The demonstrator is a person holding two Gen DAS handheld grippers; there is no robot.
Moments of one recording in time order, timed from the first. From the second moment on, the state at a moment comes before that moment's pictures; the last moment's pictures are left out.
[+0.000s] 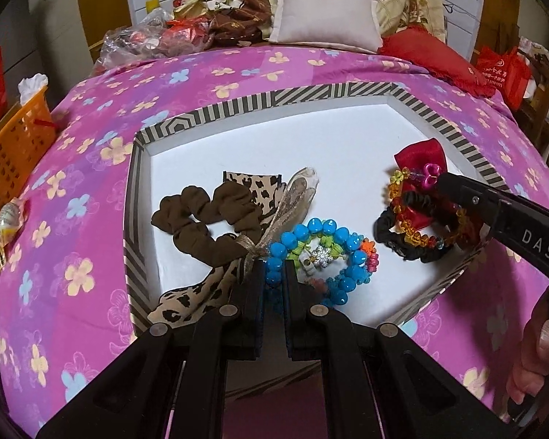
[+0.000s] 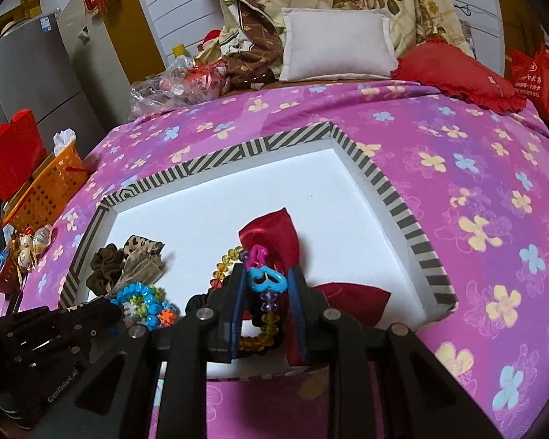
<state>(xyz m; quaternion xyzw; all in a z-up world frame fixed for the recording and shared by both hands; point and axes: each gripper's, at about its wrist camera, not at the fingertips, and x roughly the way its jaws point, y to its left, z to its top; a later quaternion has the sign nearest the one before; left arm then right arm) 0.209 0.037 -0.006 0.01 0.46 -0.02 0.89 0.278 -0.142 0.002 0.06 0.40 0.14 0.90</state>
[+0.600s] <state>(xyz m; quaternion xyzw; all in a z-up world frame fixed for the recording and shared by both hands) 0.209 0.037 -0.011 0.02 0.47 -0.01 0.88 0.277 -0.135 -0.002 0.05 0.41 0.14 0.90</state>
